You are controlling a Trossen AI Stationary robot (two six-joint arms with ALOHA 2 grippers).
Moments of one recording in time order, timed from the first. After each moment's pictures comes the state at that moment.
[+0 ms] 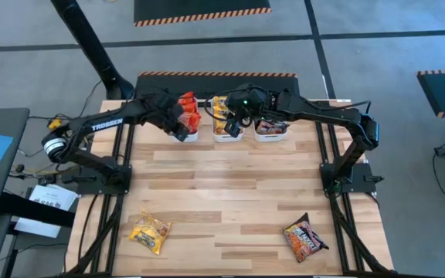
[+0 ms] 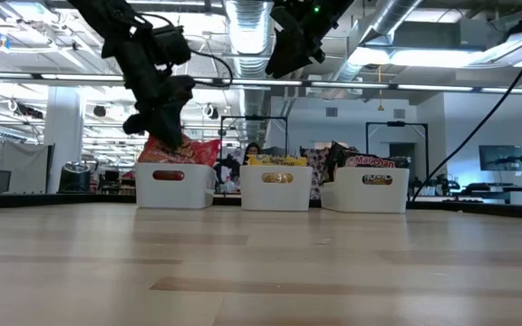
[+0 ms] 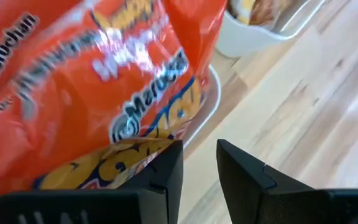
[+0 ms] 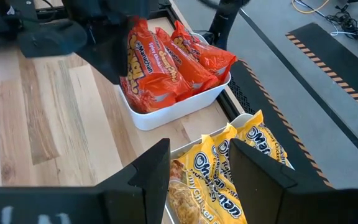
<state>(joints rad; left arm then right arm) 0.67 1.37 0.95 -0.55 0.17 -0.27 -0.29 1.69 1.61 -0.58 0.21 -0.01</state>
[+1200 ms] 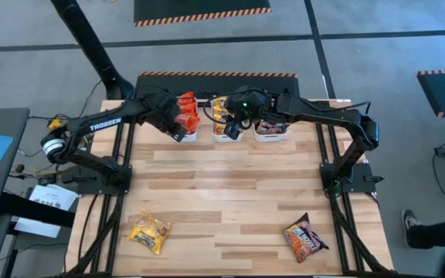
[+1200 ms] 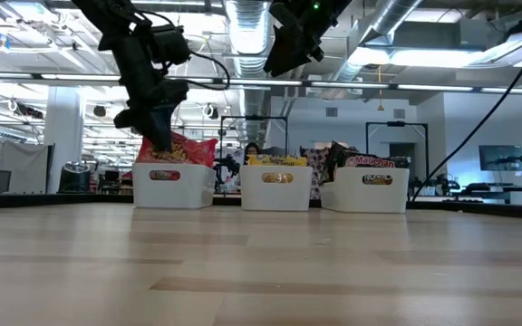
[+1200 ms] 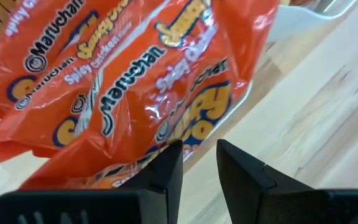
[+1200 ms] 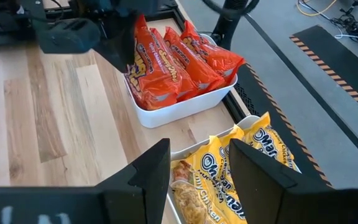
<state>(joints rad) 0.67 1.36 0.97 -0.66 0.06 -0.24 -0.27 1.69 1.61 -0.58 0.21 -0.01</state>
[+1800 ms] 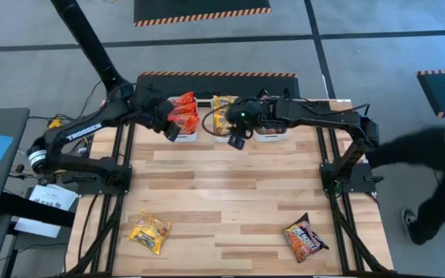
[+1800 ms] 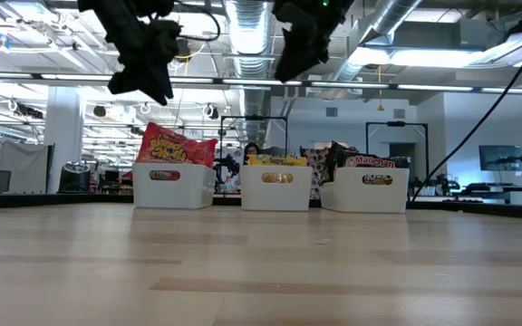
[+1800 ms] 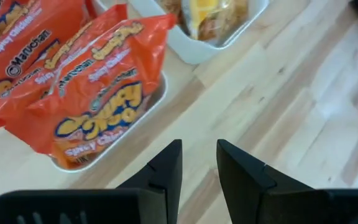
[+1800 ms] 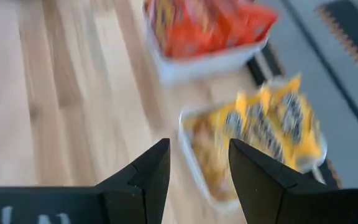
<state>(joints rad) 0.60 1.17 1.06 -0.77 0.16 -0.37 -0.21 1.69 1.61 -0.72 0.20 -0.01</state>
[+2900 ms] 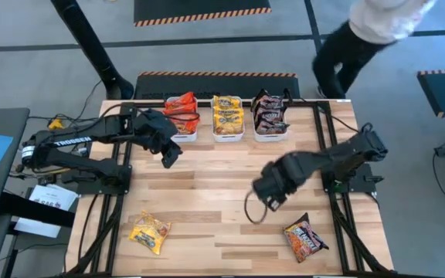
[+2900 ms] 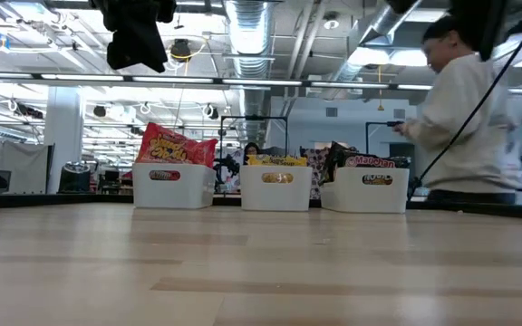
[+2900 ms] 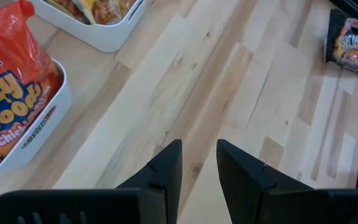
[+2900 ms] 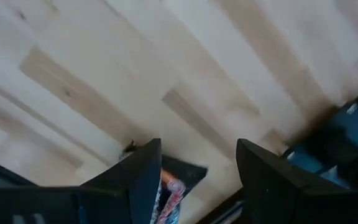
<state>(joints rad) 0.22 1.07 1.06 -0.78 0.05 -0.40 0.33 1.69 1.60 -1.57 0.00 1.11</state>
